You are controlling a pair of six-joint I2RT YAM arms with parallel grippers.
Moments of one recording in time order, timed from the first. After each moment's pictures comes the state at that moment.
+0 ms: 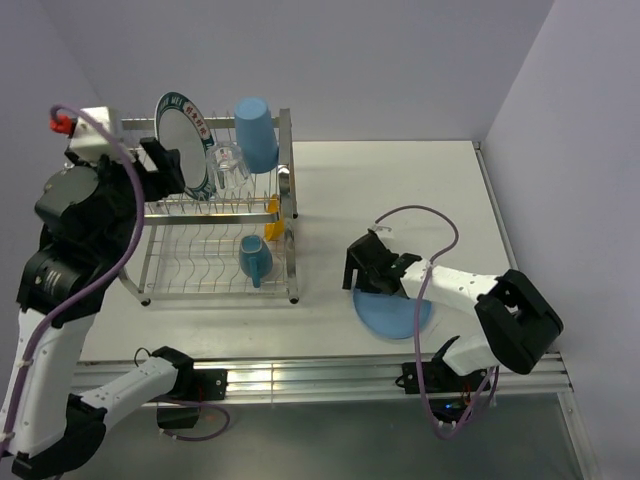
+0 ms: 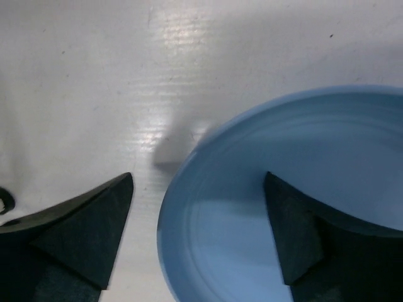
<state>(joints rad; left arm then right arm) -0.44 0.97 1.60 -0.65 -0.42 -0.14 0.70 1.39 0.66 -0.32 0.25 0.76</state>
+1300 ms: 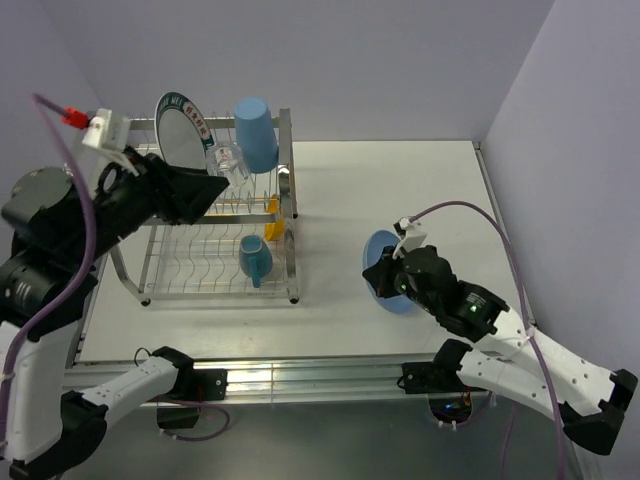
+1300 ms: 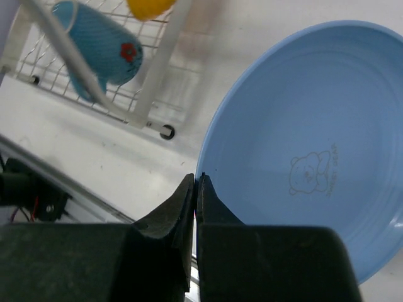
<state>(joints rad) -0.44 0.96 1.76 -0.78 0.26 -0.45 0.85 0.71 0.70 -0.50 0.24 0.60</state>
